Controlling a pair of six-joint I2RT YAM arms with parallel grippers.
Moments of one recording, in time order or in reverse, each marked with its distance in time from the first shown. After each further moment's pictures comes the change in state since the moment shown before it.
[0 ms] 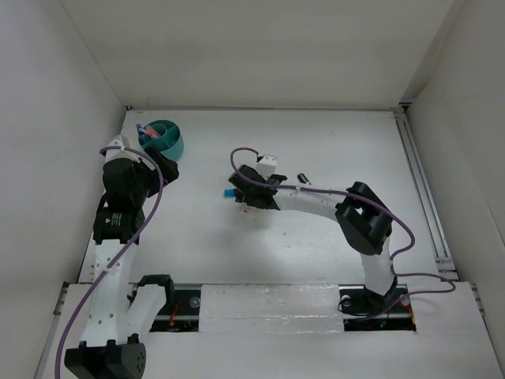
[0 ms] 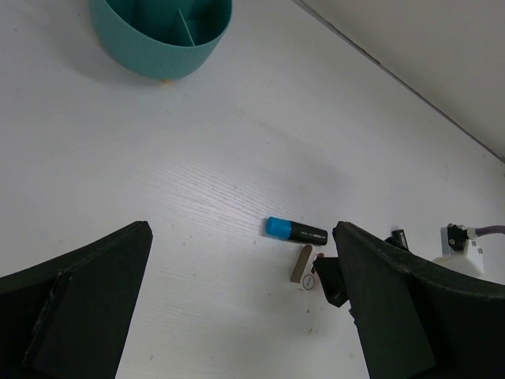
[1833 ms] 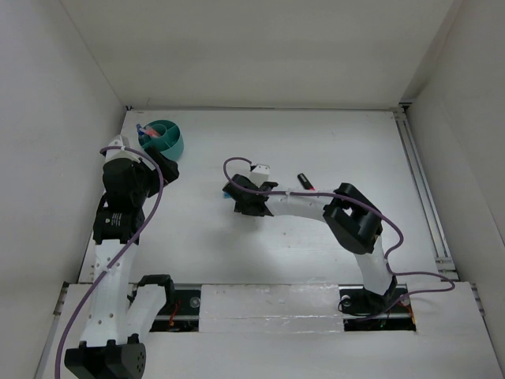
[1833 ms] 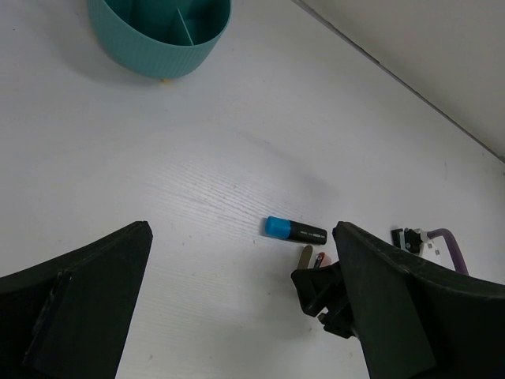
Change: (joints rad) left arm 0.000 0.000 0.000 0.000 0.003 0.000; right arm 0.040 0.079 0.006 0.019 -0.036 0.029
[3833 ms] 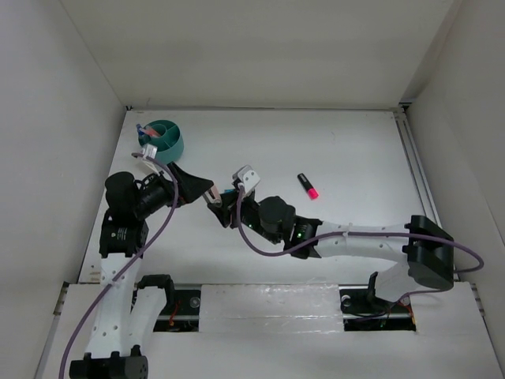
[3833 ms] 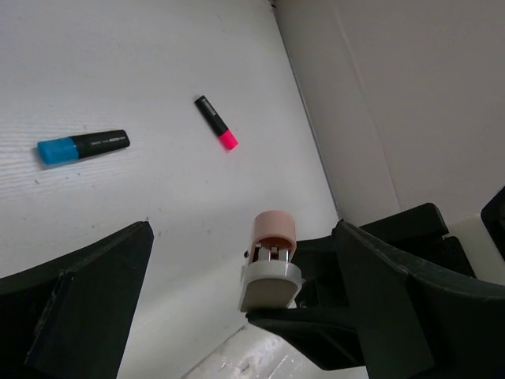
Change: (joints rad) left arm 0.000 -0.108 -0.156 0.187 0.709 -0.129; right arm 0.248 -0.558 -0.462 0.958 -0.176 -0.822
